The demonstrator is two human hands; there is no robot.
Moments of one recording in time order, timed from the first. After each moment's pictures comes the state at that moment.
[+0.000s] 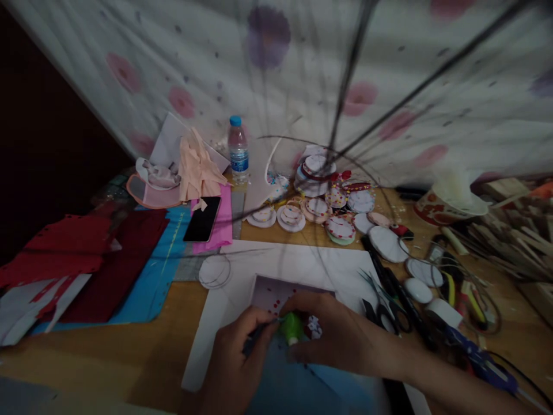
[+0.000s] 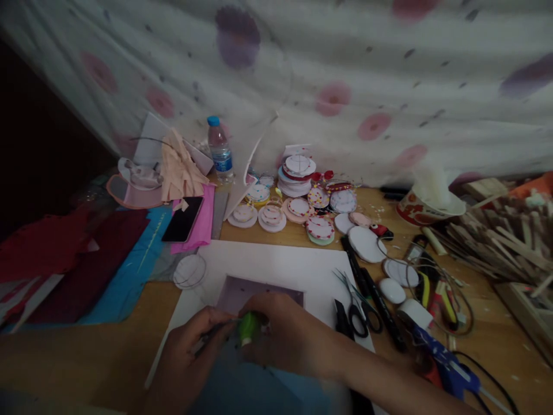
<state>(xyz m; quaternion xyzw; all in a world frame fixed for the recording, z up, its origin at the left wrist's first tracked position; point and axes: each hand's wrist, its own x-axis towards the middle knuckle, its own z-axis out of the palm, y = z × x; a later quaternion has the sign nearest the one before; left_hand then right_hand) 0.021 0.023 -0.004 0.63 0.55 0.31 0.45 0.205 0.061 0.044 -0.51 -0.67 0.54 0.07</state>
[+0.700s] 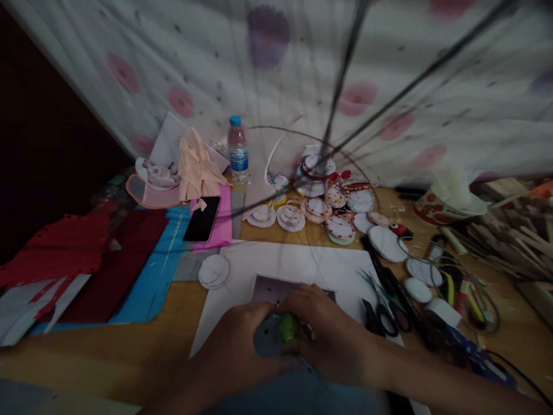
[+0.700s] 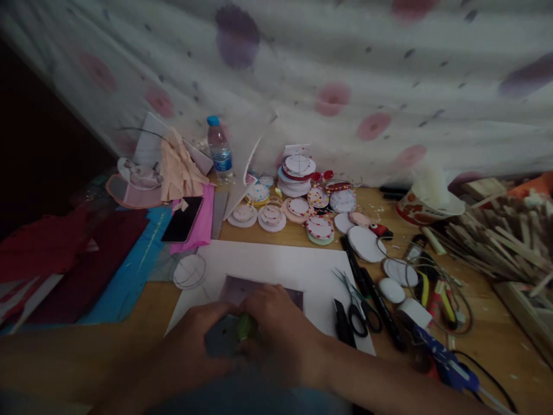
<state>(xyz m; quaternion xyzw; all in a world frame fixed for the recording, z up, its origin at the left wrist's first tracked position) 0.011 0.048 0.014 0.73 0.48 0.15 0.47 0.198 0.053 0.025 -0.46 -0.79 0.38 0.14</state>
